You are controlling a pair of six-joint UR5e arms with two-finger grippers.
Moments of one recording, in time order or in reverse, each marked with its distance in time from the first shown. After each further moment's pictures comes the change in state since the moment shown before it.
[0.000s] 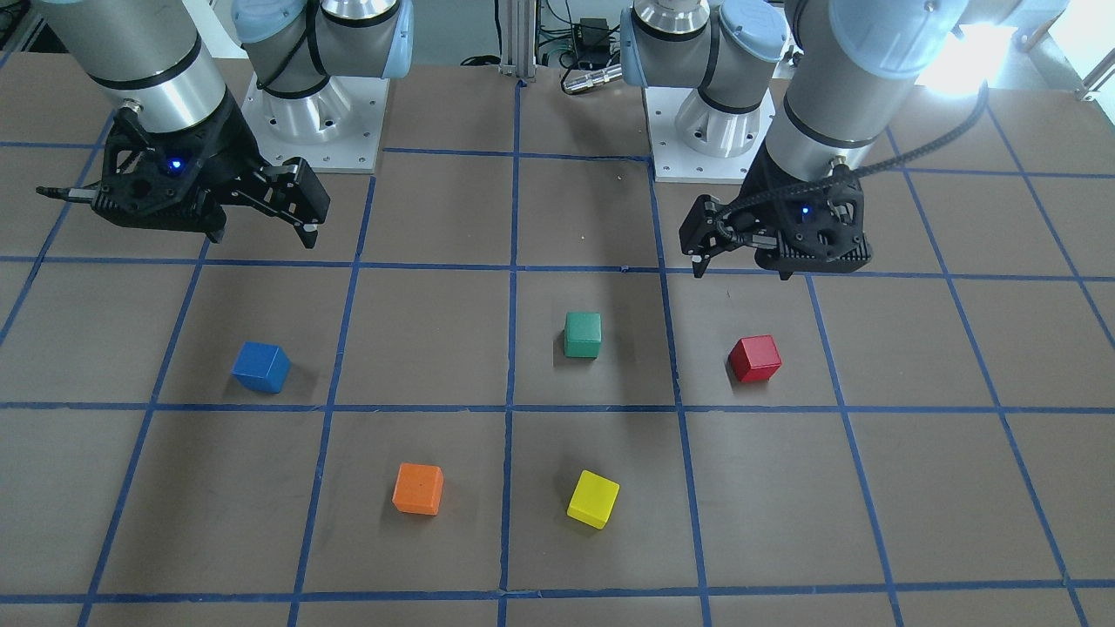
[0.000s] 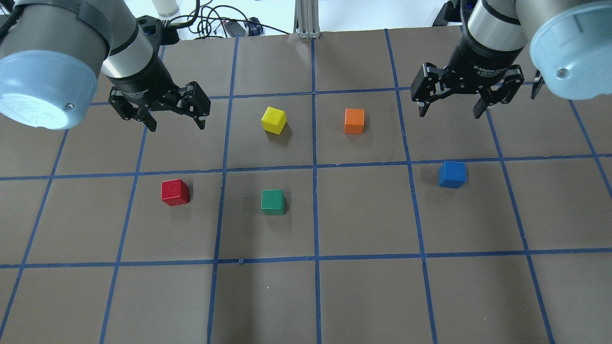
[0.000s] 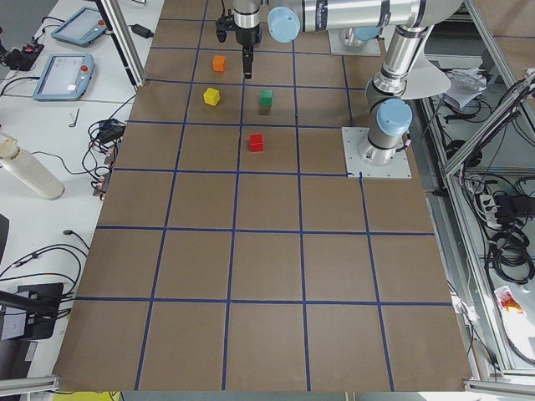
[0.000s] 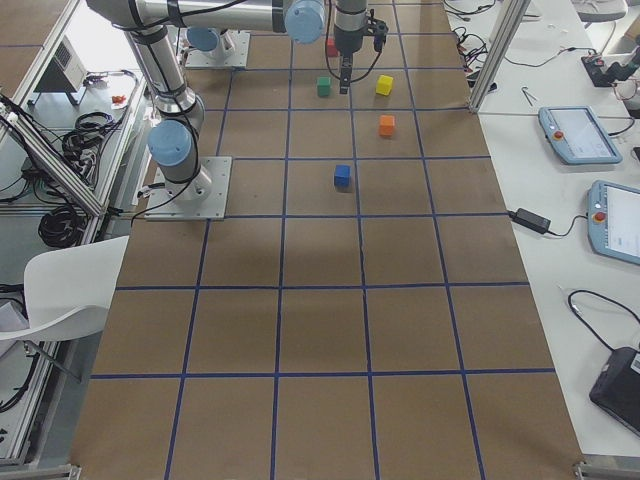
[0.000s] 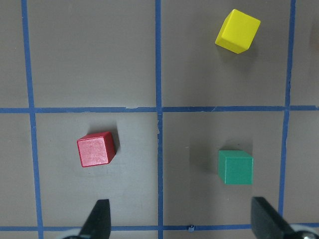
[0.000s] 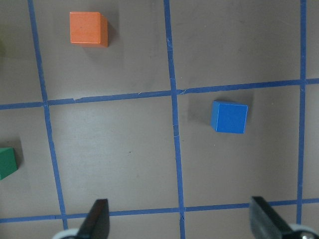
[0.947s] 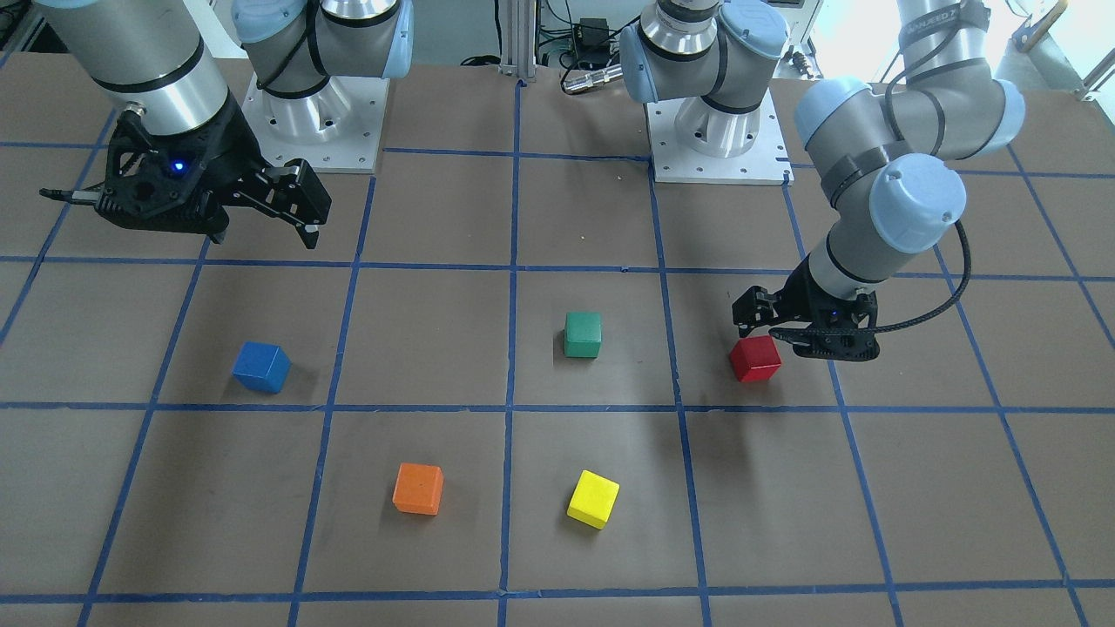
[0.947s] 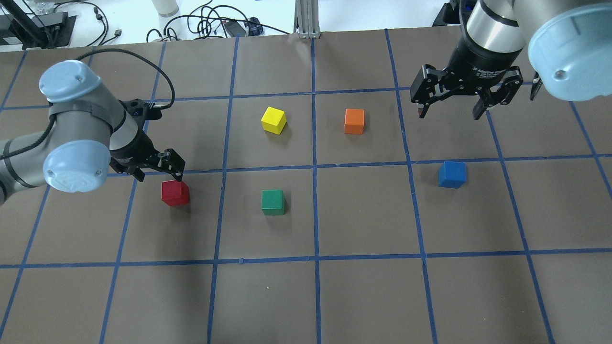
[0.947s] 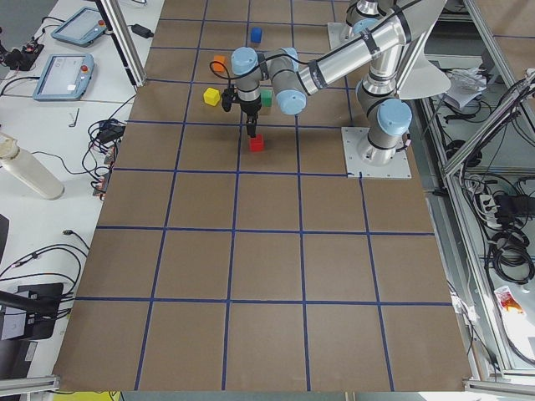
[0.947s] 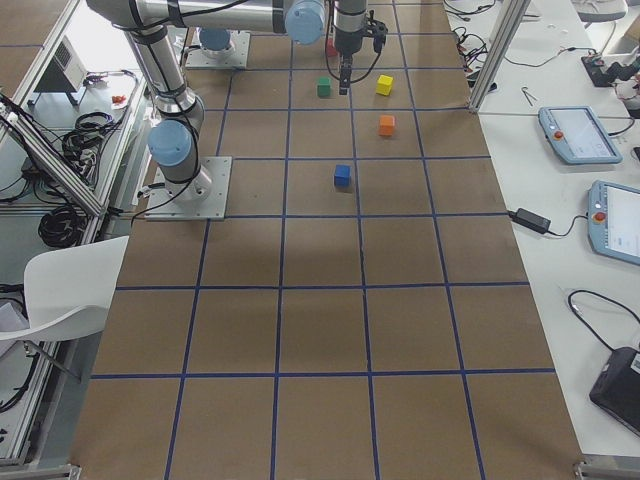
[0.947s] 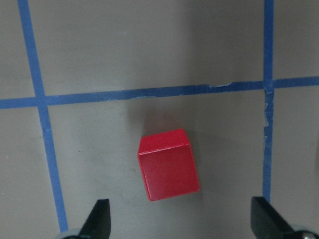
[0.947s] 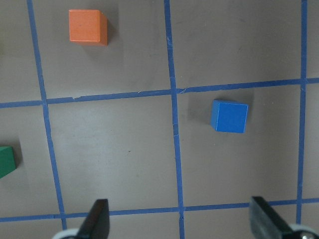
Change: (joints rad) left arm 0.197 -0.111 -0.361 0.401 0.002 0.225; right arm 0.001 0.002 0.002 -0.001 -0.002 -0.003
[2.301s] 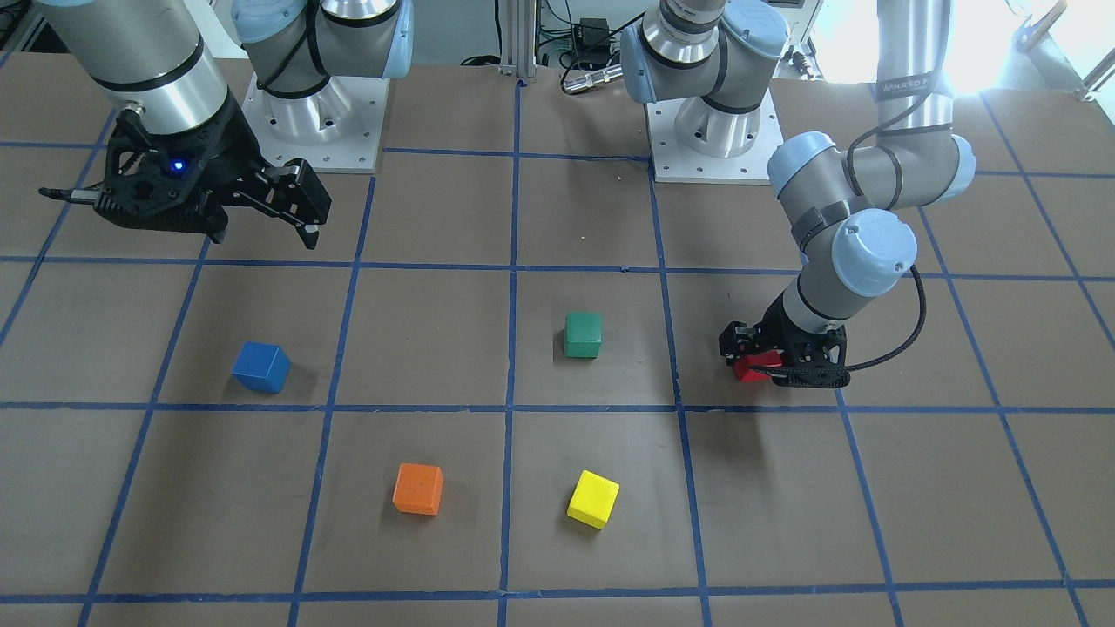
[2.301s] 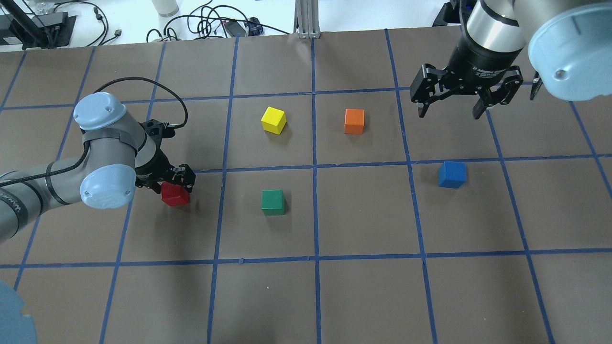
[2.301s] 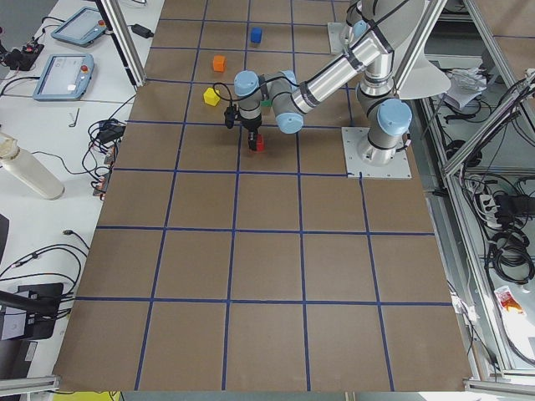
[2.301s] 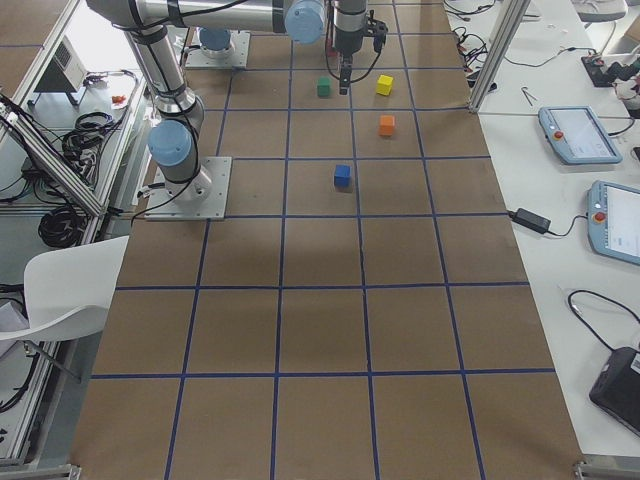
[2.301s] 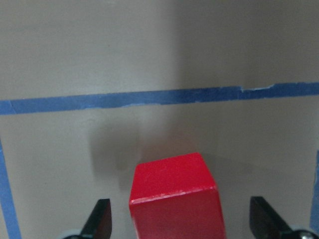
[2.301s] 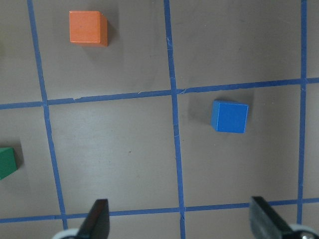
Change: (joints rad) left arm 0.000 -0.111 -0.056 0.185 0.000 -0.053; right arm 0.000 -0.001 -0.001 -0.001 0.001 0.004
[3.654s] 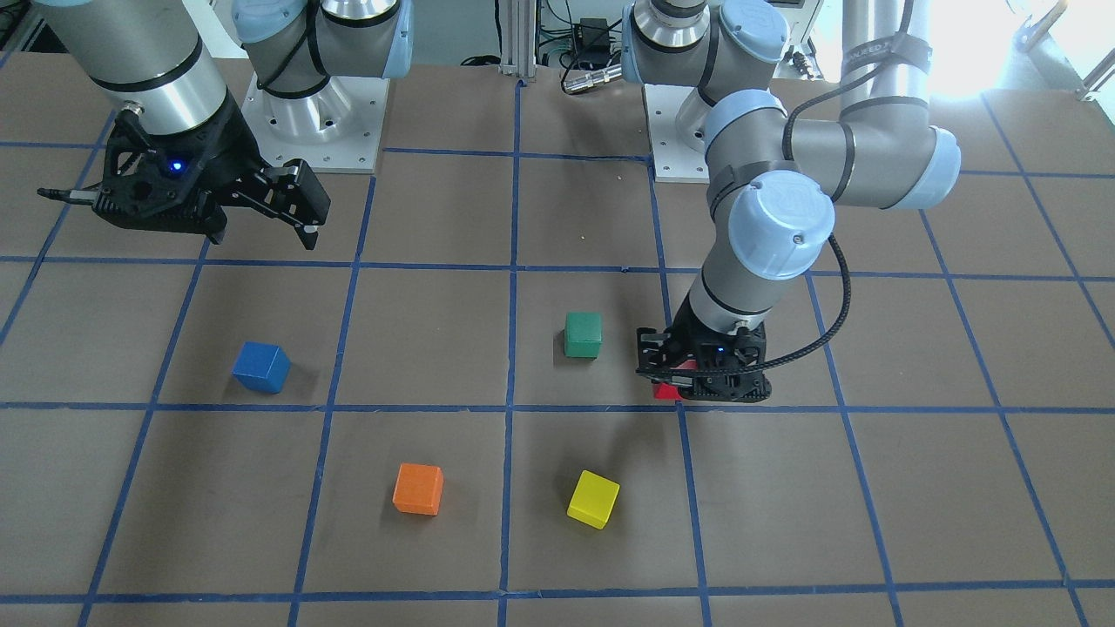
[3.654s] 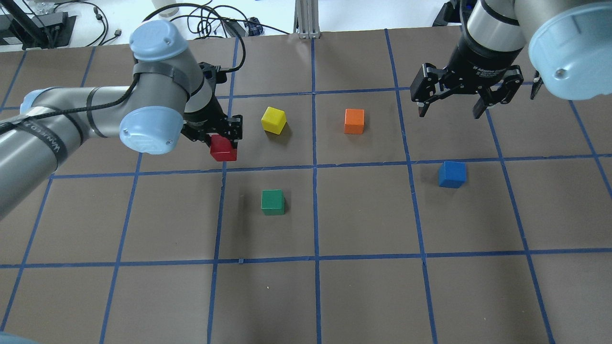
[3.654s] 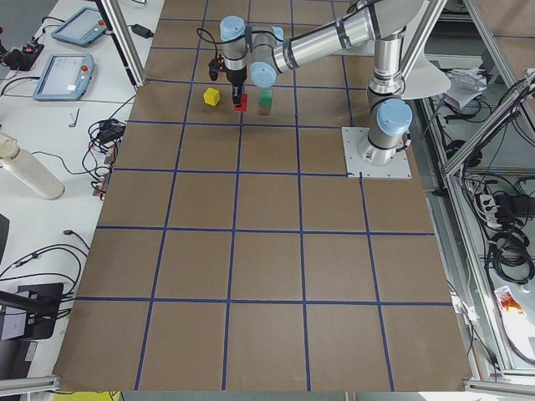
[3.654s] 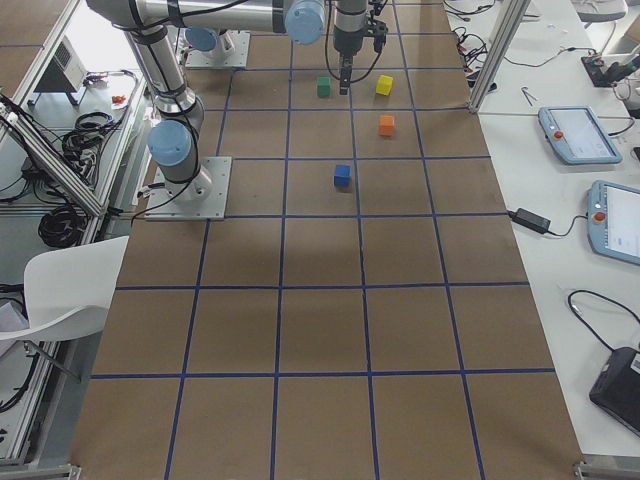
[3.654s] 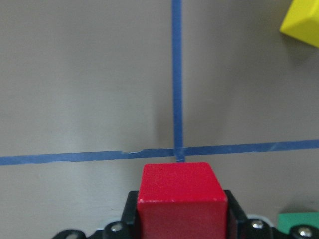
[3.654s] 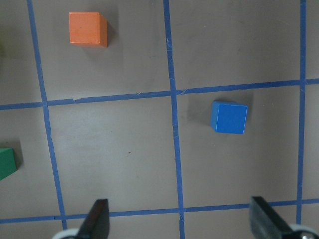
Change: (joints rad) left arm -0.323 -0.032 0.358 -0.248 -0.055 -0.314; right arm -0.001 0.001 -0.002 0.000 -0.001 -0.003
